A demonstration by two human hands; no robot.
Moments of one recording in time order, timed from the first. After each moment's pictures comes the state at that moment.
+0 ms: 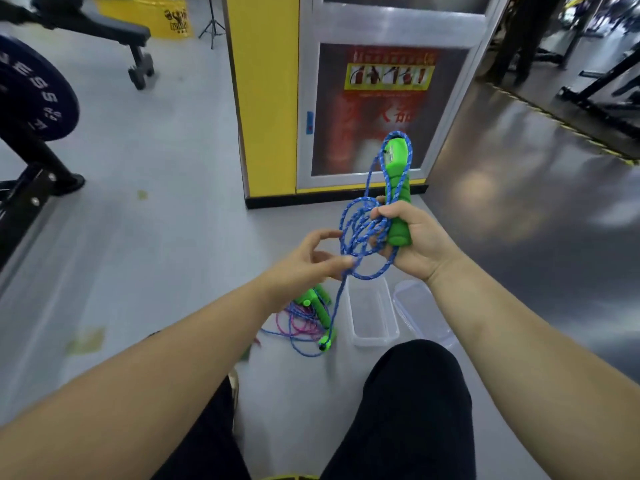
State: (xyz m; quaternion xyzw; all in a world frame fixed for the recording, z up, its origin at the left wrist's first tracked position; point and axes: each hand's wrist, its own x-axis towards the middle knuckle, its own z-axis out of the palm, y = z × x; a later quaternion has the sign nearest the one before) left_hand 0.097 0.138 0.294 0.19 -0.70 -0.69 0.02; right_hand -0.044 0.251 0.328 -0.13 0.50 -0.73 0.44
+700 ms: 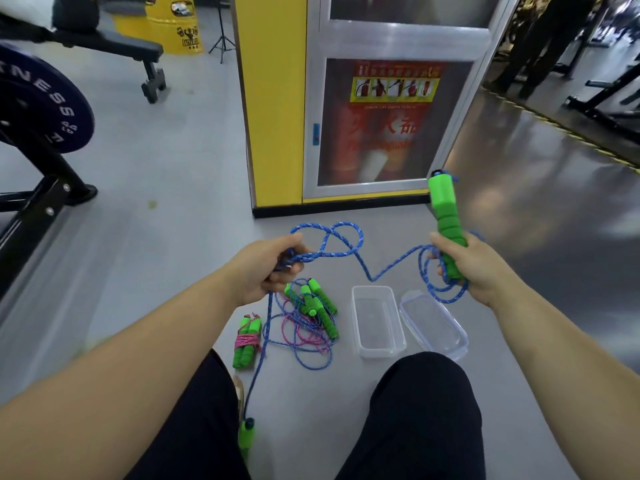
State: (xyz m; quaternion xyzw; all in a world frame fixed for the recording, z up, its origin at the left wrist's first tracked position) left_hand 0.115 0.093 0.307 0.32 -0.57 -0.75 0.03; right_hand -0.098 0.309 0.302 -0.17 0.76 -0.58 0.24
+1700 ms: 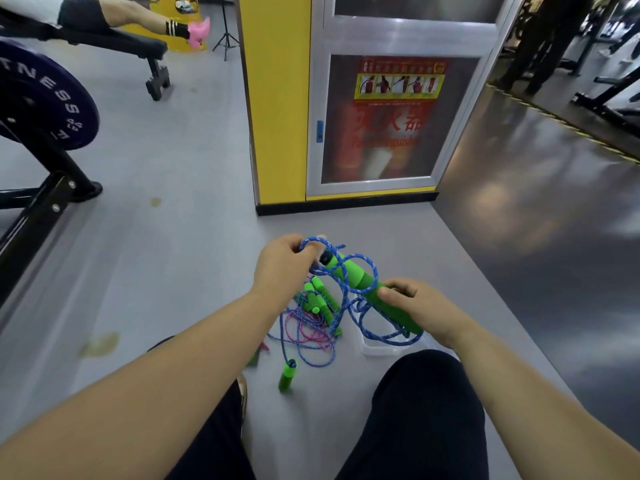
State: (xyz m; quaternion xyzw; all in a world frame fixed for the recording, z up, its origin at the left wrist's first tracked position) left_hand 0.099 0.126 0.293 0.38 -0.73 -0.52 0.23; right_hand -0.027 0.301 0.267 -0.30 0.77 -0.42 0.37
